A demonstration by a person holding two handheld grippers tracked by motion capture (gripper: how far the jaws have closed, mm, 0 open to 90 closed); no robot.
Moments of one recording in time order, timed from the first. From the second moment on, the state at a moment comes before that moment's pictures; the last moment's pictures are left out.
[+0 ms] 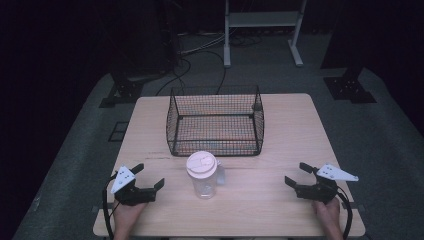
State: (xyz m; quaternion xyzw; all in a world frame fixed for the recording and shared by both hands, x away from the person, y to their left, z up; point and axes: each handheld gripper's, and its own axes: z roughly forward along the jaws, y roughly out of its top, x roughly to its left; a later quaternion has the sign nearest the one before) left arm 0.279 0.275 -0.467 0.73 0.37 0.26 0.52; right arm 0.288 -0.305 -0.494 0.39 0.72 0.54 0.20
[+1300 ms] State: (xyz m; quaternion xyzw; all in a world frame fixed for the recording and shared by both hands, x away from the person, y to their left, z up) left arm 0.265 0.226 -0.452 0.78 0.25 0.18 0.54; right arm 0.288 -0.305 -0.494 0.39 0.72 0.54 0.20
